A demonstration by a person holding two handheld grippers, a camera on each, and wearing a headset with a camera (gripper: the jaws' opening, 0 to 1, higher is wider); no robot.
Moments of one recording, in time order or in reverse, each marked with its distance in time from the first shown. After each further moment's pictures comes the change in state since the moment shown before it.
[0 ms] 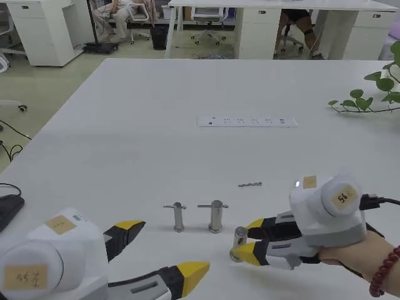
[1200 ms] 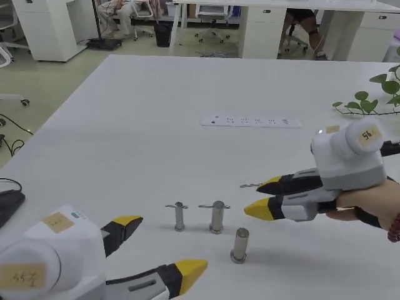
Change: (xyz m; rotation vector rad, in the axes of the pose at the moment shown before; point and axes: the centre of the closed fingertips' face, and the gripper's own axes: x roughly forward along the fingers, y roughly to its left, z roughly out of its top) left arm 0.000 0.006 0.003 0.015 -0.009 0.015; right arm -0.028 -0.063 0.046 0.052 0.011 -0.036
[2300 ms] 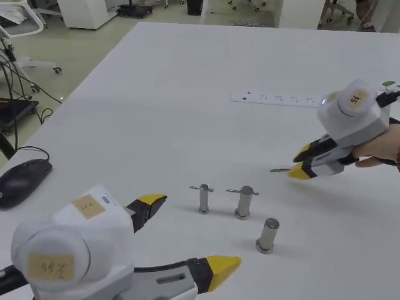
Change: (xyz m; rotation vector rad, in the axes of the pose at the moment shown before) left arm 0.008 0.003 -0.005 0.031 0.015 -0.004; right arm 0.045 -0.098 -0.029 -0.242 0.348 -0.039
